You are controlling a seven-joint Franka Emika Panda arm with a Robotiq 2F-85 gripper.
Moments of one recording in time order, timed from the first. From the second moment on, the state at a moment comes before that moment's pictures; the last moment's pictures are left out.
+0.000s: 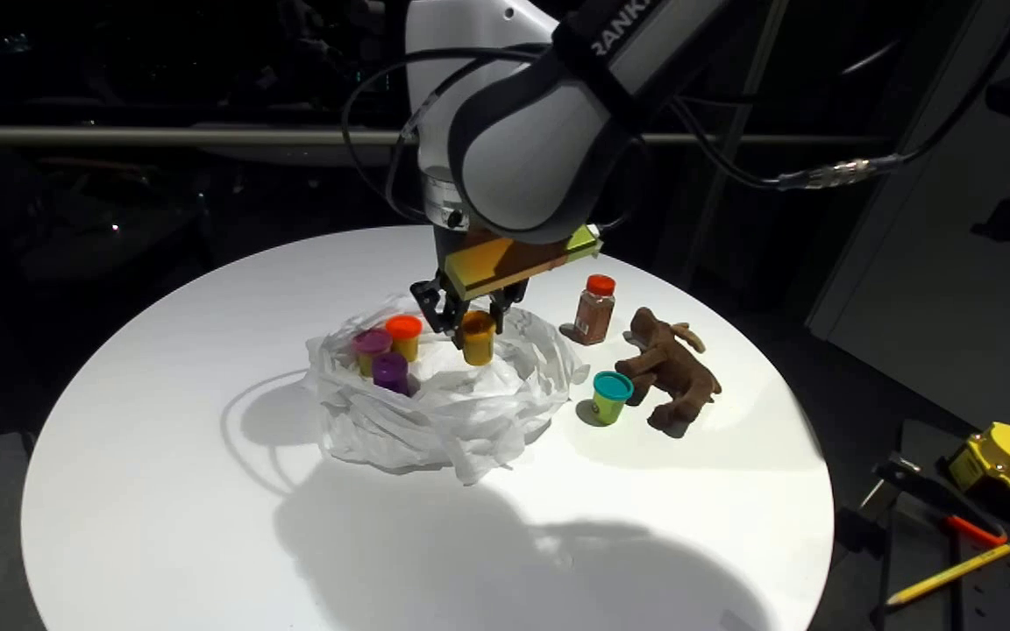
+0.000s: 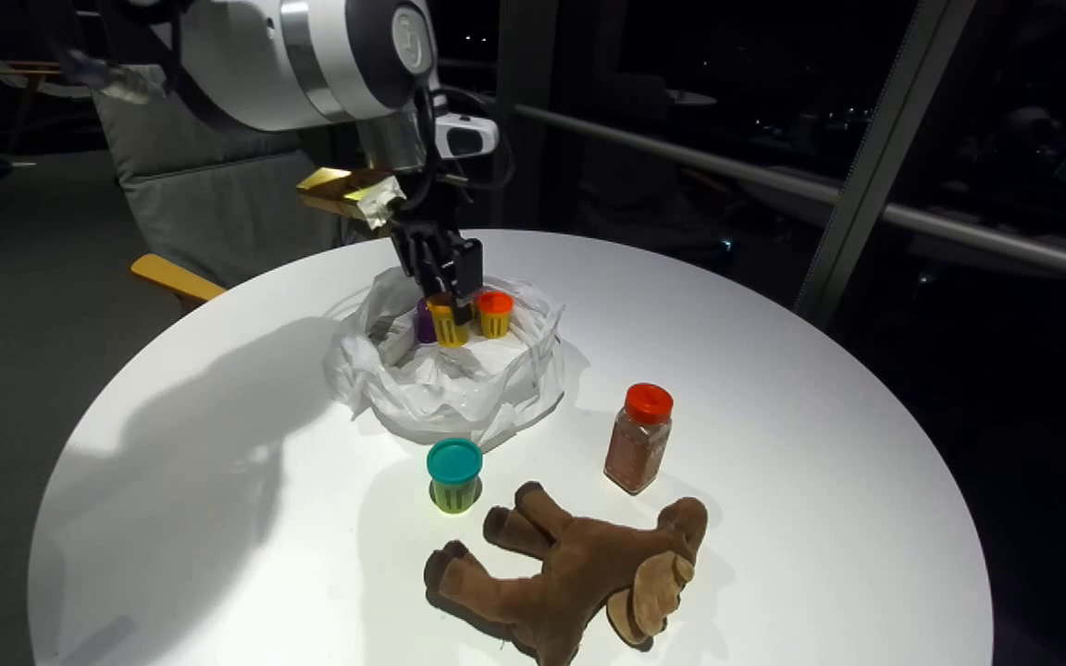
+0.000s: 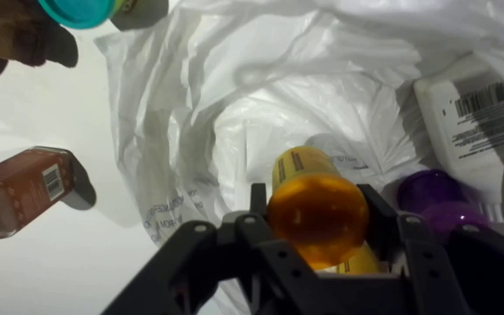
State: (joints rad) arm 0.37 0.64 -0.20 -1.82 -0.20 2.49 0.66
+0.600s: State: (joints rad) arm 0.49 0.36 -0.19 -2.32 -0.51 2.58 0.91
